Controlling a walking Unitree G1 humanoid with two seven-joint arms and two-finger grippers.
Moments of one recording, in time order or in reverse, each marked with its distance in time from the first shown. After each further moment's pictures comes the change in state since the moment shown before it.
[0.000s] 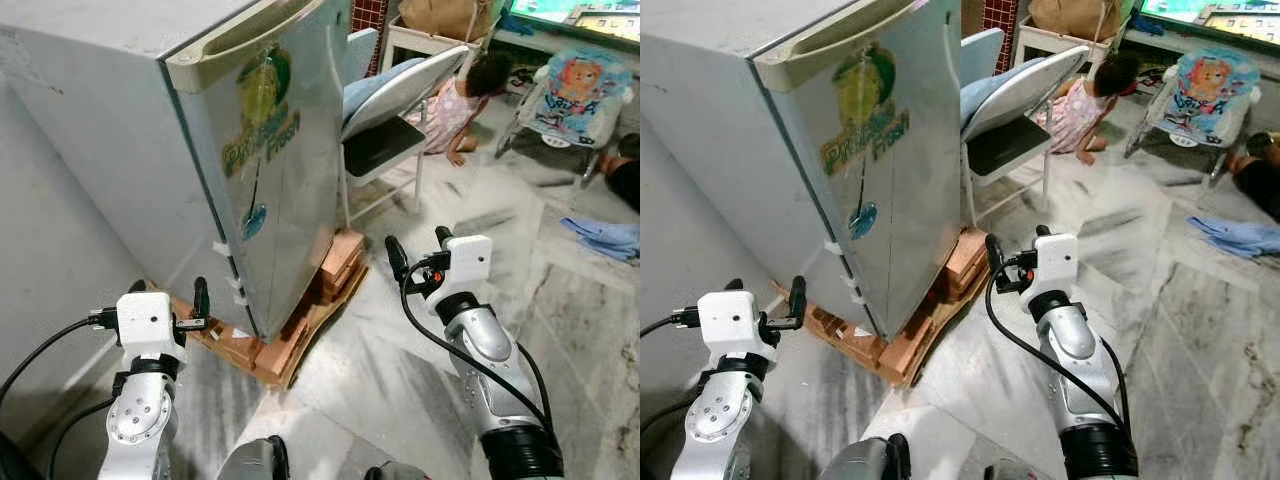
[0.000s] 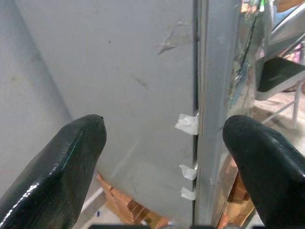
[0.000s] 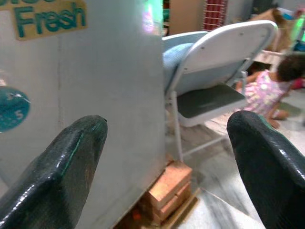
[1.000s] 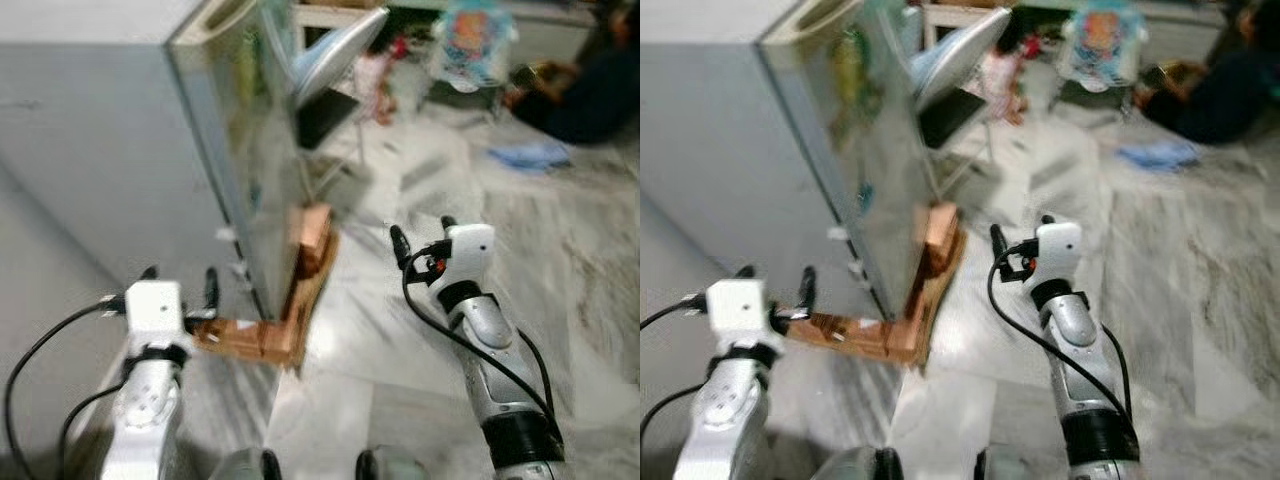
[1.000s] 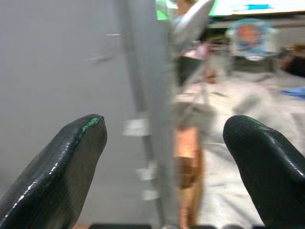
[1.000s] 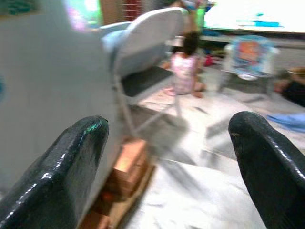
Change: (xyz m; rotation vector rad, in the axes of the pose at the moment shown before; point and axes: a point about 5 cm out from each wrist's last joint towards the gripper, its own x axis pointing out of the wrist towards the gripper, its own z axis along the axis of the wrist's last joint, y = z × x) left arm 0.005 -0.018 0.009 -0.010 -0.038 -0.115; right arm 0.005 -0.005 0.001 -0.020 0.009 -0.032
